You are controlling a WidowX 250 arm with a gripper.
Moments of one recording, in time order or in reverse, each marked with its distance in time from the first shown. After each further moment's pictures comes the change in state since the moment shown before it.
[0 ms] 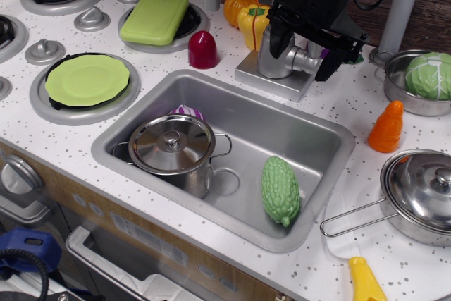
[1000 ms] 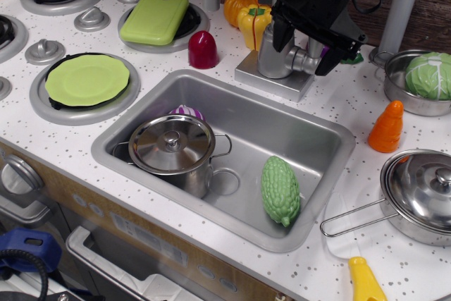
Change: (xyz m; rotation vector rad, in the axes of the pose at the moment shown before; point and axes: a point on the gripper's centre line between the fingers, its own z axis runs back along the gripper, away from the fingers) arm 0.024 0.005 -0.006 0.051 -0.112 -0.016
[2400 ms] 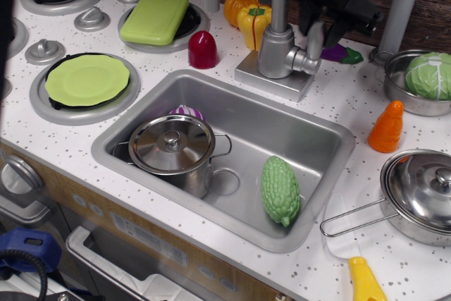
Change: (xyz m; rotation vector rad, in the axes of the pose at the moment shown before) arm 0.011 -0.009 -0.001 -0.059 -0.034 0.067
